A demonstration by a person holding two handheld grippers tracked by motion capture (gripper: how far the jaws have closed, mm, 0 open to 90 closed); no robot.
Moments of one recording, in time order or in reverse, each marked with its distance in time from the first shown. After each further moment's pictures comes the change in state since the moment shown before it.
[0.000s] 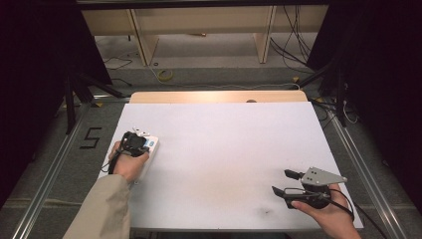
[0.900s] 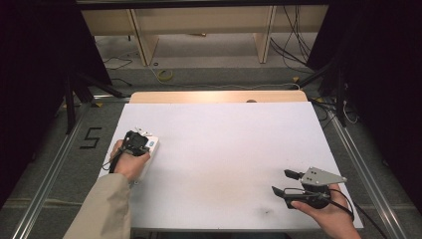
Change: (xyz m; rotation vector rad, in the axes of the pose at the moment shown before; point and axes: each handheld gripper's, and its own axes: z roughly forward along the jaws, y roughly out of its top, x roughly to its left) left arm -0.005 0.005 0.000 0.041 0.028 0.056; right arm 0.001 0.000 0.000 0.003 -0.001 -0.002
